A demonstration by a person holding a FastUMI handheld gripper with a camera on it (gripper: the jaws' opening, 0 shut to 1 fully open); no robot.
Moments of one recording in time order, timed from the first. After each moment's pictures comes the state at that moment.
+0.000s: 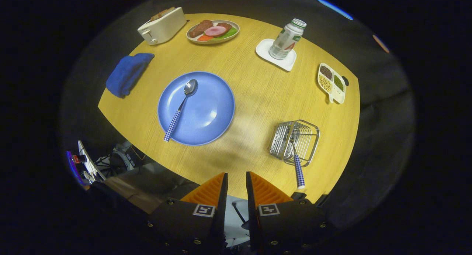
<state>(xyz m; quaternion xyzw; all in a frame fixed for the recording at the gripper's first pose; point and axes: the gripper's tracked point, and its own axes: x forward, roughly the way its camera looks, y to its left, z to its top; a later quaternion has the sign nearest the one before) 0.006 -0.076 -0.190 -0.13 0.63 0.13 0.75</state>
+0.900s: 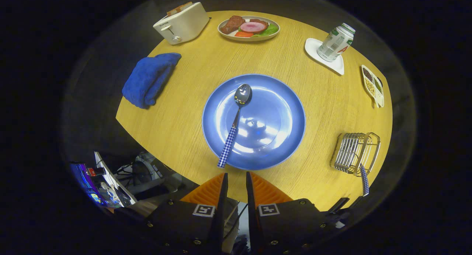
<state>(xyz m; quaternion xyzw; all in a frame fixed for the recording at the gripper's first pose) 0.012 0.056 -0.239 -0.05 0.64 0.18 0.75</state>
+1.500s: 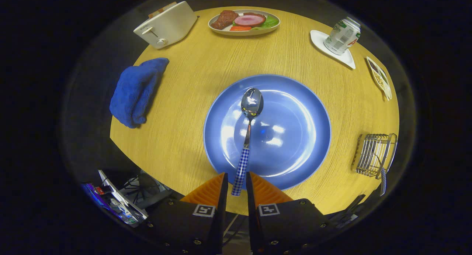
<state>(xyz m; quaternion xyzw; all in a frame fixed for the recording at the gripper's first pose) 0.038 0.092 -0.284 -0.02 0.65 0.15 0.74</state>
